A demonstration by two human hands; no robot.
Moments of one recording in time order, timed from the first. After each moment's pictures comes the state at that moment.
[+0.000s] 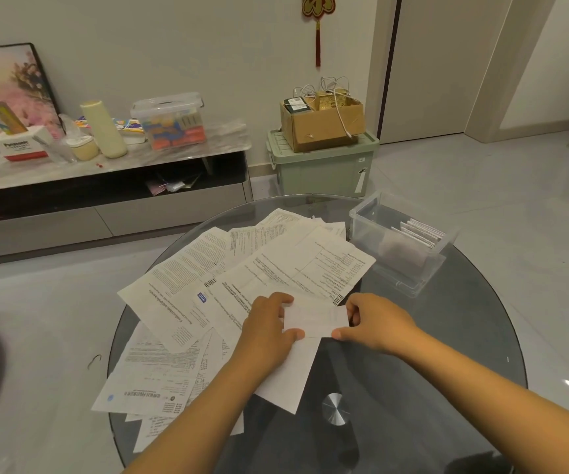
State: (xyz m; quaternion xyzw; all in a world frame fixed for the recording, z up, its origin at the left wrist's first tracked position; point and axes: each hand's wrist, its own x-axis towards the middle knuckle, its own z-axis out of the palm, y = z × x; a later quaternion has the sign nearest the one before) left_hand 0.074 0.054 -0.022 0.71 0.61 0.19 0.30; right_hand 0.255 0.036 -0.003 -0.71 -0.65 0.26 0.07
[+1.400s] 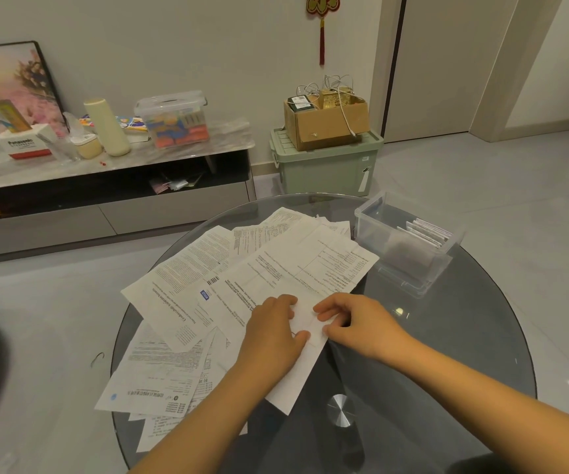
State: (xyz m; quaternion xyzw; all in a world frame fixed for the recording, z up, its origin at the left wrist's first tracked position) left_hand 0.075 0.048 -0.023 0.73 0.61 0.18 0.25; right_hand 0.237 0.035 -0.012 -0.62 -0.66 0.35 0.25
